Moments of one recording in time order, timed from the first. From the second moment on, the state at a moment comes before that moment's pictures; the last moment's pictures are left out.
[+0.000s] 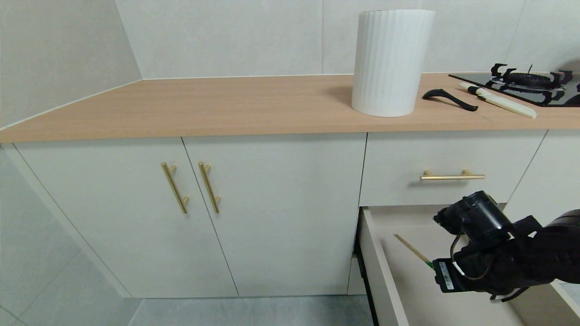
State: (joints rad) left arm 0.00 0.00 0.00 0.00 0.03 -0.01; right arm 0.42 1.76 -0.76 0.06 -0.15 0.32
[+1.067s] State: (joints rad) left arm 0.00 0.00 0.00 0.00 0.03 -0.01; right arm 0.36 2.33 -0.71 -0.49 -0.29 0.24
